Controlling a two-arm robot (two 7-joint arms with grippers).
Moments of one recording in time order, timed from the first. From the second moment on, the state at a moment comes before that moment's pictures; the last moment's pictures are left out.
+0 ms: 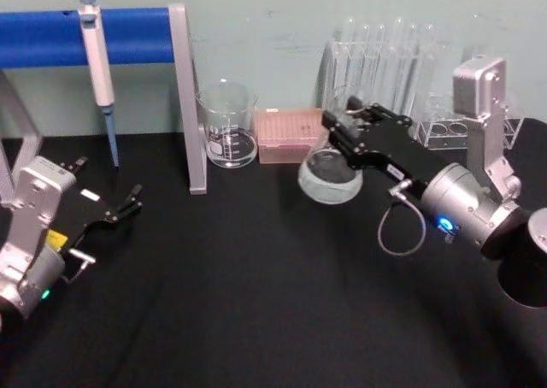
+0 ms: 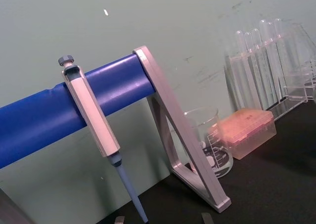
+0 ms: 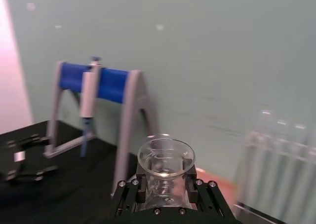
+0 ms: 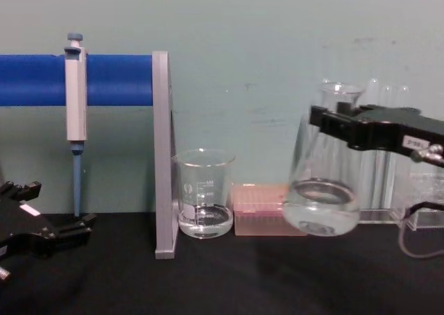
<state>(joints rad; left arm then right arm) -0.20 0.60 0.45 -1.41 -0.25 -0.12 0.03 0.28 0.36 -0.33 -1.54 0.40 0.05 0.34</state>
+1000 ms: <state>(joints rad) -0.20 0.60 0.45 -1.41 -0.25 -0.12 0.03 0.37 0.39 -0.50 -1.50 0.48 -0.01 0.58</state>
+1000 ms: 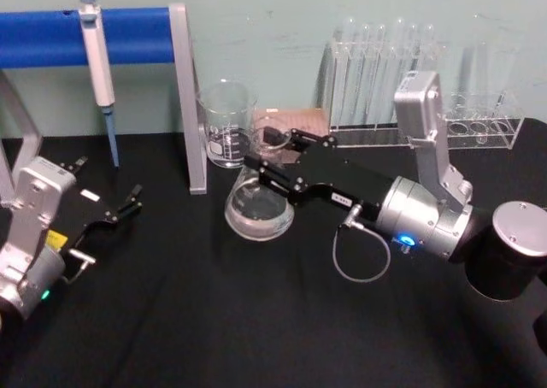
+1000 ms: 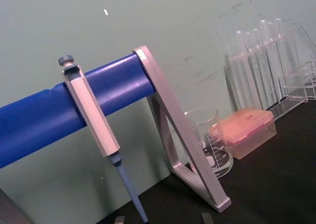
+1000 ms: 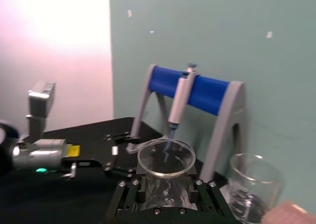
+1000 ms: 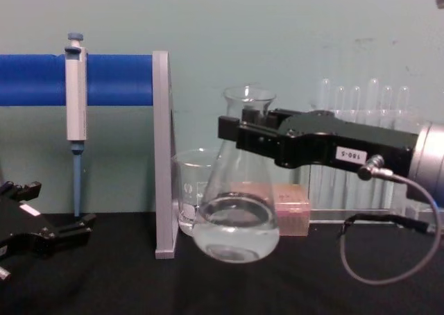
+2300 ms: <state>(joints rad) -0.20 0.60 0.45 -1.41 -0.25 -0.12 0.03 0.18 0.38 -0.19 -1.63 0.37 0.05 0.19</state>
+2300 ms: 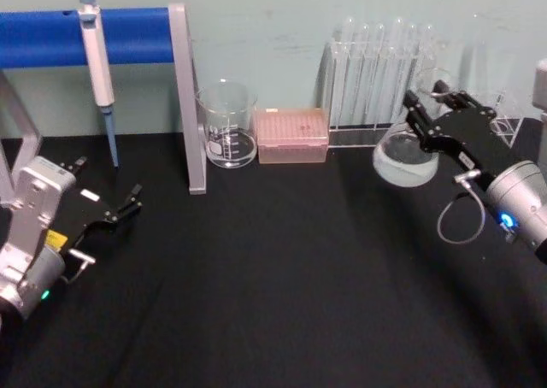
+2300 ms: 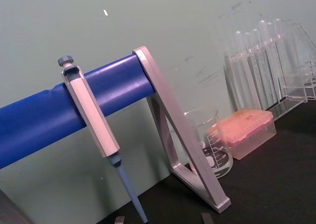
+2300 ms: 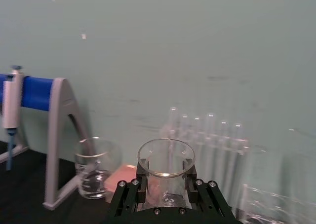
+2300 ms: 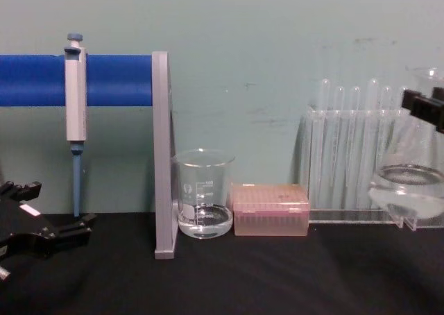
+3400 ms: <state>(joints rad) -0.20 0.60 0.45 -1.41 -0.25 -0.12 0.03 0.35 0.36 -0.44 -1.53 0.45 0.05 0.52</state>
